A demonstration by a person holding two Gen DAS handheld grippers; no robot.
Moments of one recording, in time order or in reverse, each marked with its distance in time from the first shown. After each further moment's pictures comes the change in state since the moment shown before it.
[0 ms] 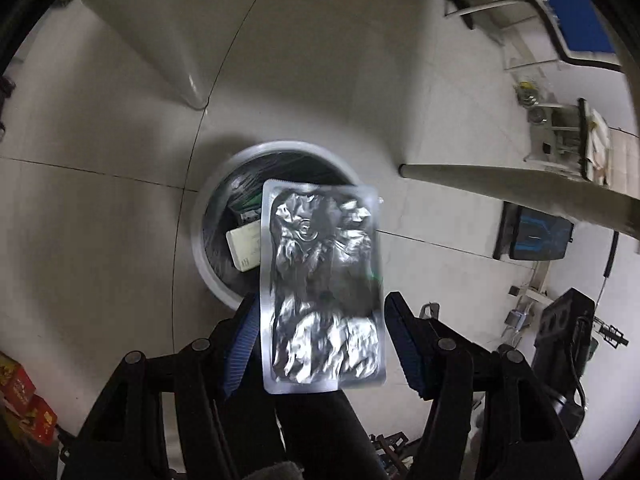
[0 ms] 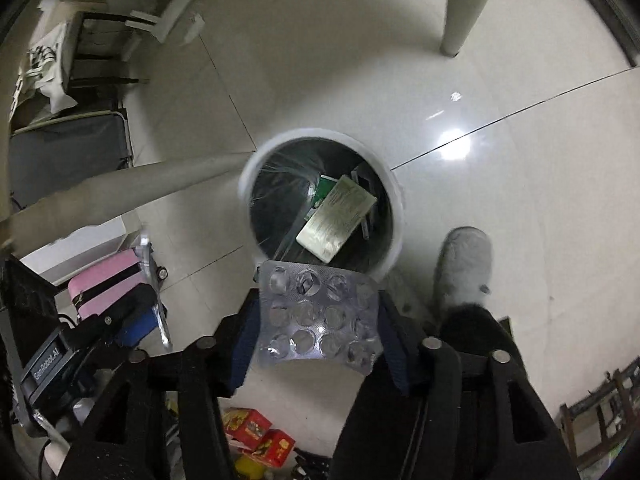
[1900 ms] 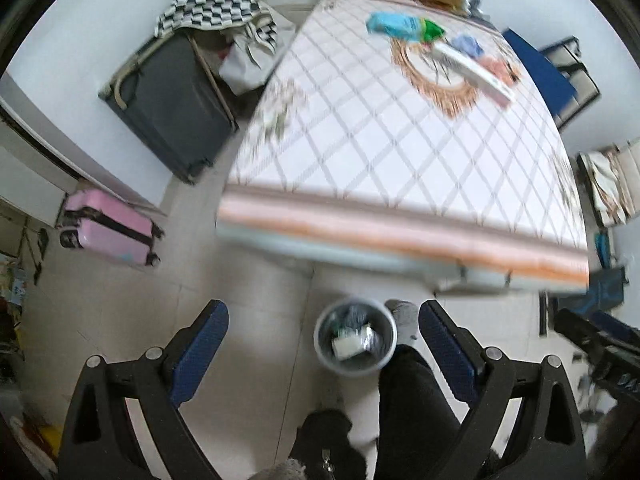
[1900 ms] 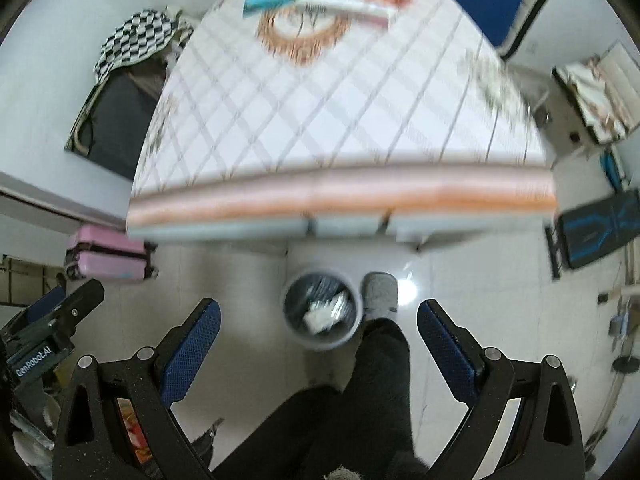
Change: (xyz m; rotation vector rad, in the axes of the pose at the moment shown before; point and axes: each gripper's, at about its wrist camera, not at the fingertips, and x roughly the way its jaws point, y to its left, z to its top) left arm -0.394 -0.150 -0.084 0.087 -0.554 0.404; right arm -0.411 0.255 -0.106 -0.503 -0.416 -0.256
